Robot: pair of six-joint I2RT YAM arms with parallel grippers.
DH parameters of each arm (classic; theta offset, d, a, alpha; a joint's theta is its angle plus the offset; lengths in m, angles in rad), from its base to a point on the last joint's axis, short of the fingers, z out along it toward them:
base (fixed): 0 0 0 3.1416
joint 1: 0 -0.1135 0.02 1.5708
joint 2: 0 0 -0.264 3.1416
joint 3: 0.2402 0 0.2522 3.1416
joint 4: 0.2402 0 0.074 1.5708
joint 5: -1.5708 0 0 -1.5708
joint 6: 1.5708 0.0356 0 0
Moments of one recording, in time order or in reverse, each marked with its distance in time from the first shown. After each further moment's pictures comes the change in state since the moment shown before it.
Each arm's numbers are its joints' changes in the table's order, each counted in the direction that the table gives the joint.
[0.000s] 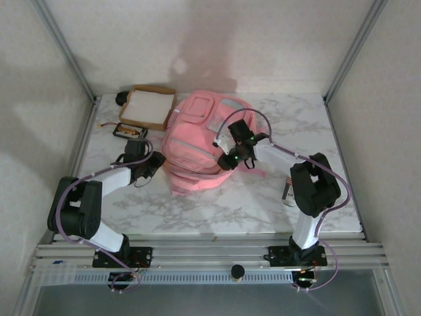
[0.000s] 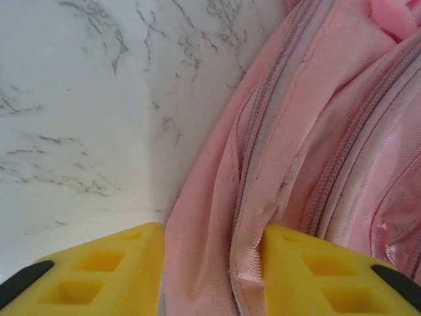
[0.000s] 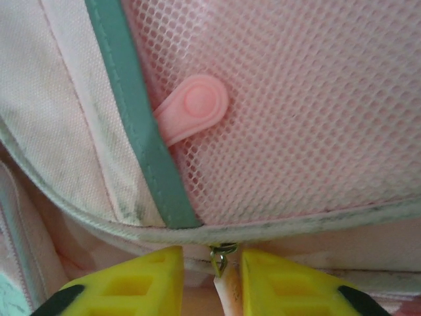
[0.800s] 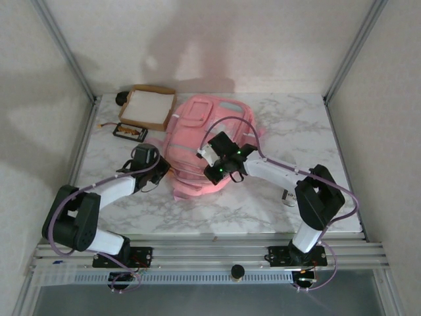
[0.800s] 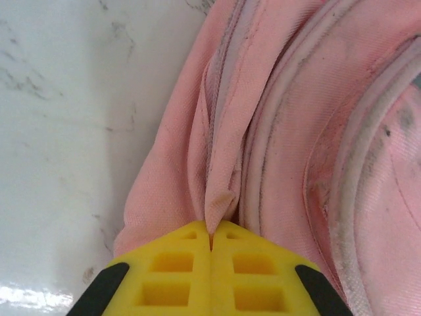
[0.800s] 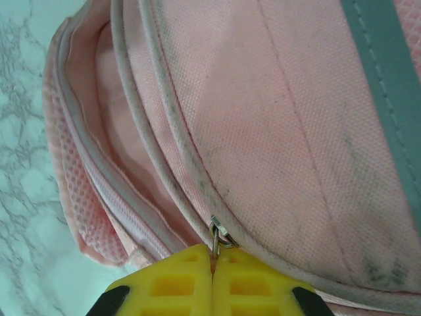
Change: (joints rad) left arm 0.161 -0.110 -0.074 -0.040 0.092 -0.156; right arm -0.249 -0.097 0.002 0.042 -0.093 0.296
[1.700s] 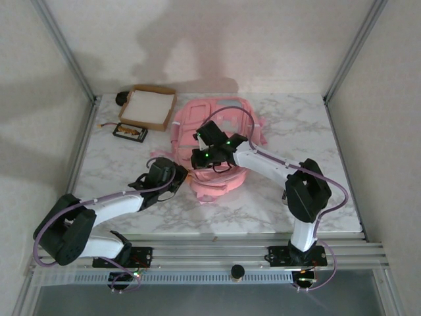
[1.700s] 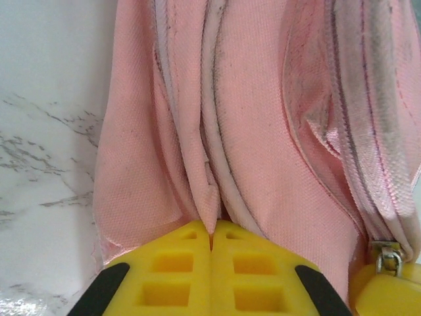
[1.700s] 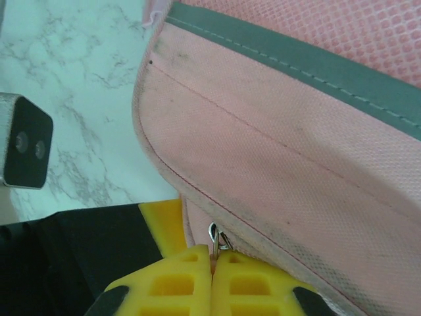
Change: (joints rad) left arm 0.283 -0.097 -0.109 -0.194 0.122 -0.242; right arm -0.014 0.114 0.204 -0.013 0.040 0.571
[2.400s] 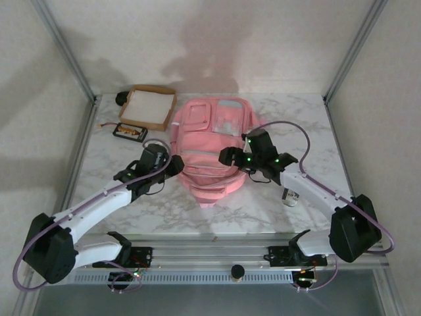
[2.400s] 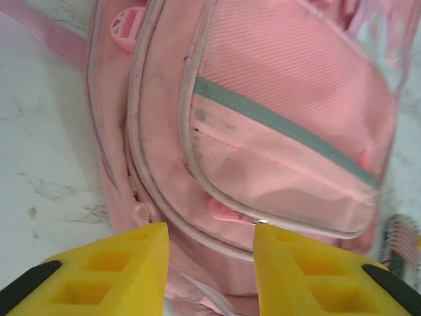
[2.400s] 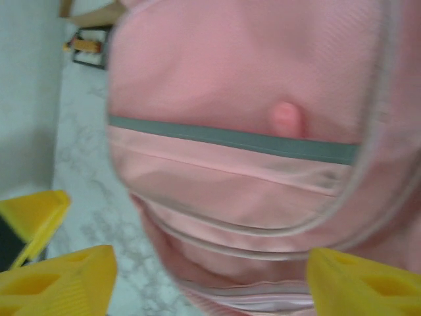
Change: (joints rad) left arm -0.053 -0.140 0.229 0.464 0.044 0.558; right arm 0.249 -0.472 -0.531 -0.236 0.045 0.231
